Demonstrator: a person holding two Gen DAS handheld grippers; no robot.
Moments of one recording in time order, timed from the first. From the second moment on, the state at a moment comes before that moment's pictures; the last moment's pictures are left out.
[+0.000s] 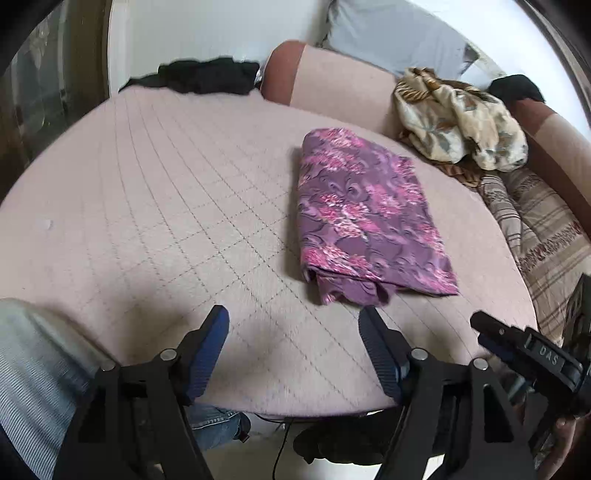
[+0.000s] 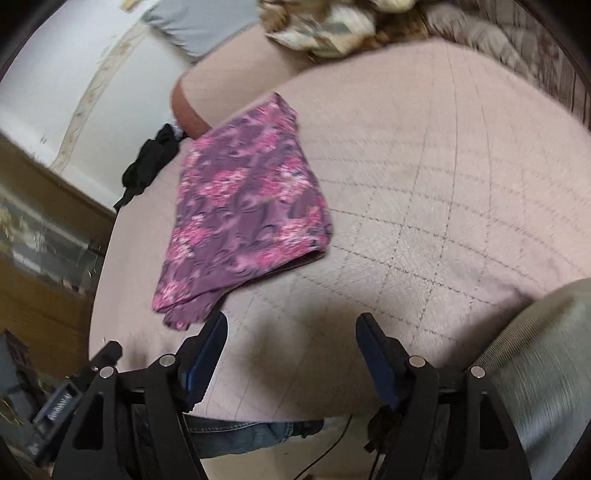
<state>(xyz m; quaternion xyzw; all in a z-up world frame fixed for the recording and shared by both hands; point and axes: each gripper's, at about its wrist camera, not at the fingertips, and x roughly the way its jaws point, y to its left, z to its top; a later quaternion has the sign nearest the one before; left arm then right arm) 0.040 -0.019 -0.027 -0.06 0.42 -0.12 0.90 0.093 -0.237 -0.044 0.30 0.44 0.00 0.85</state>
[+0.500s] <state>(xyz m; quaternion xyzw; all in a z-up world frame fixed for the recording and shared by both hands) -0.014 -0.009 0.044 0.00 0.32 -0.05 0.94 0.059 -0.206 0.047 0.22 0.40 0.03 0.89</state>
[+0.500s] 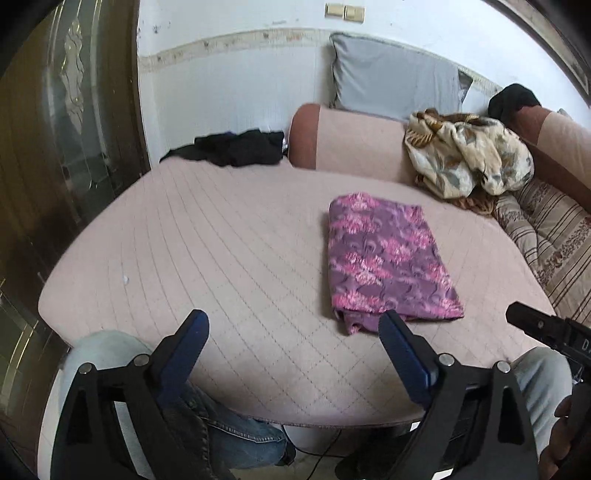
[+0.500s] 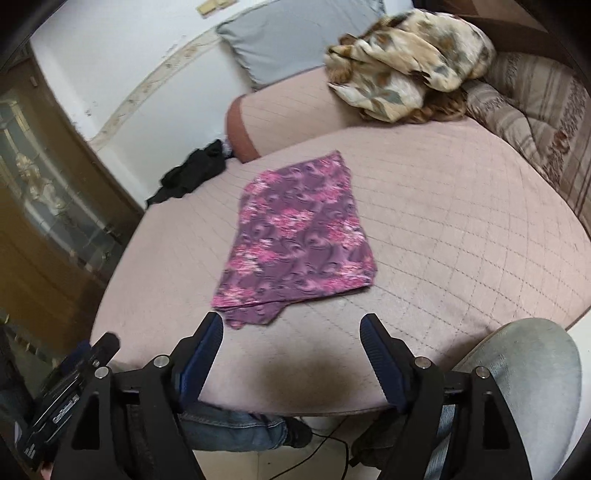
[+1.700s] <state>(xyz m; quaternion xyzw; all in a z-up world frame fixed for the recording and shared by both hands) -0.043 -0.016 0.087 0.03 0.30 -0.04 0.95 0.030 -0.181 0.122 0.15 0.36 0.01 0.92</state>
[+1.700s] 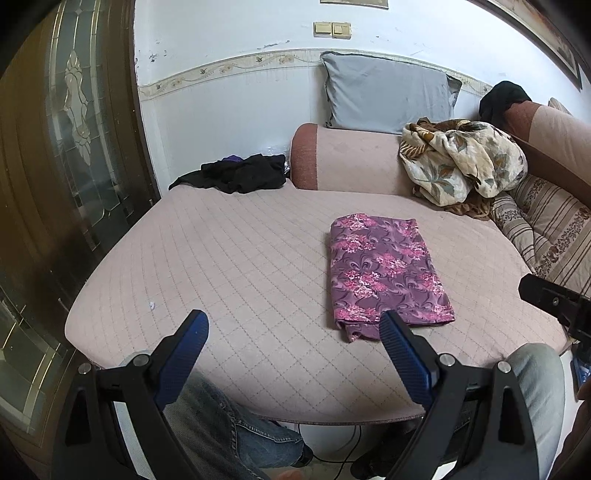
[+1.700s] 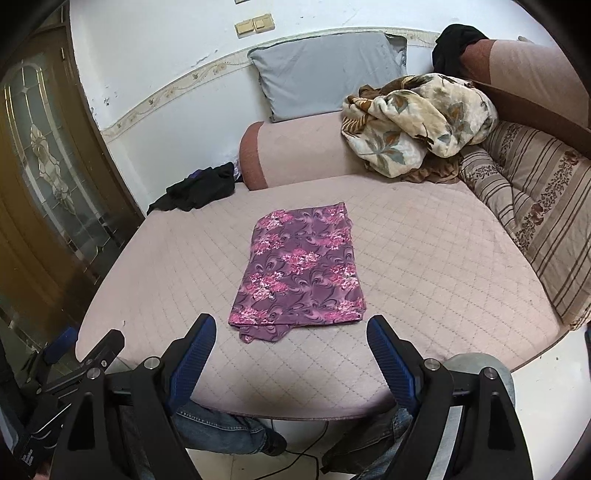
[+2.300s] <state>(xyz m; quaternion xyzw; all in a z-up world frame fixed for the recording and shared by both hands) -0.041 -0.015 0.085 0.03 0.31 -0.03 0.95 0.030 -0.185 0.125 0.15 0.36 0.00 0.92</state>
